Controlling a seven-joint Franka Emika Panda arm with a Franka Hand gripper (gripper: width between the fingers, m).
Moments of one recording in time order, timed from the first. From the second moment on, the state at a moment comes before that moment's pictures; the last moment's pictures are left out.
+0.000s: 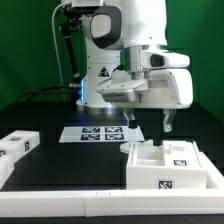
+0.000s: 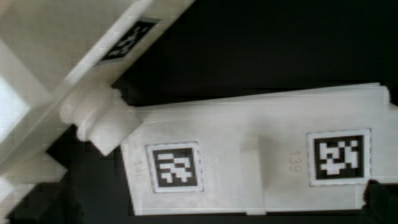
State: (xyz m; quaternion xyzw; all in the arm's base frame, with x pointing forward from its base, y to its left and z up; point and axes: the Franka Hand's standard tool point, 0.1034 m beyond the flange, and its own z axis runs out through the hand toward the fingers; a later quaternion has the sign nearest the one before) arm 0.449 0.073 0.057 0.44 0.89 0.06 0.08
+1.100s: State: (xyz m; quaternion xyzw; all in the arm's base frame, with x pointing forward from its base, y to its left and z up) arm 0.426 0.078 0.021 0.44 0.90 0.06 0.05
